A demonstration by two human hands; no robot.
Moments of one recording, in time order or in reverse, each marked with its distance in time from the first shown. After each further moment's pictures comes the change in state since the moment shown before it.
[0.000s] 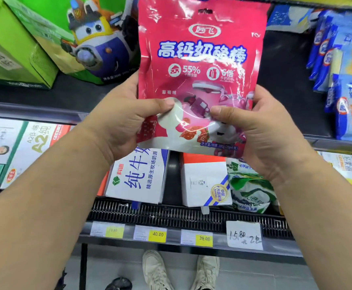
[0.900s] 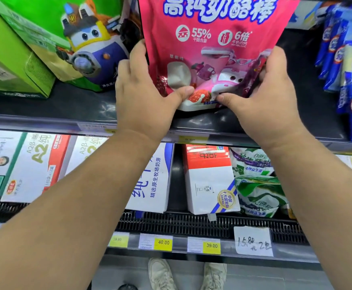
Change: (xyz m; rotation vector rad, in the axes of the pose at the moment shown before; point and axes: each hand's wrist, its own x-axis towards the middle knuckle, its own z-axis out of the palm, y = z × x) left_hand 0.042 -0.017 0.011 0.884 0.515 0.418; right_hand 0.055 0.006 -0.011 -0.748 0.274 -0.437
